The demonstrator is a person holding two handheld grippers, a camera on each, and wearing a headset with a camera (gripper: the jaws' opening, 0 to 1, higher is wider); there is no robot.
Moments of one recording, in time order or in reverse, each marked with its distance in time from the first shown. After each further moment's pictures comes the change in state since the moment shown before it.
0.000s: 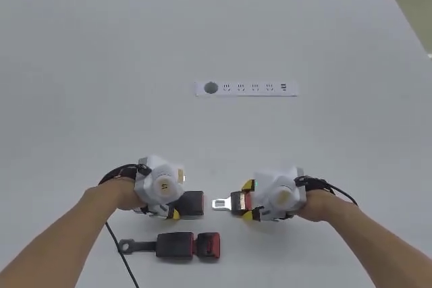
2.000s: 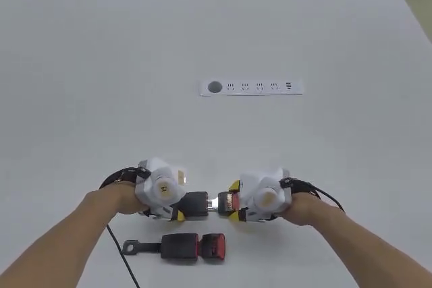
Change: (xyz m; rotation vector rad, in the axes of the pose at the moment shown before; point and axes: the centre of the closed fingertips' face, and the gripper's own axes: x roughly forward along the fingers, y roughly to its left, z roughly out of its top) left arm -0.005 -0.002 0.006 -0.015 -0.043 0.004; right arm 0.020 0.001 0.032 0.014 -0.035 -0.002
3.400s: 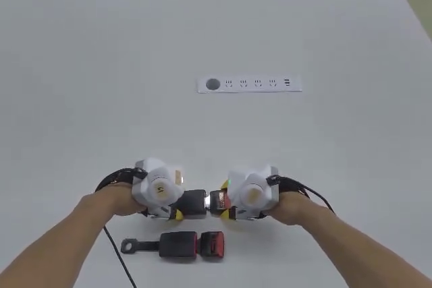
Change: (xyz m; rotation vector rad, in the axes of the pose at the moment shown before) left arm 0.004 0.000 -0.002 0.009 -0.016 0.011; right arm 0.011 0.002 0.012 0.038 0.020 -0.002
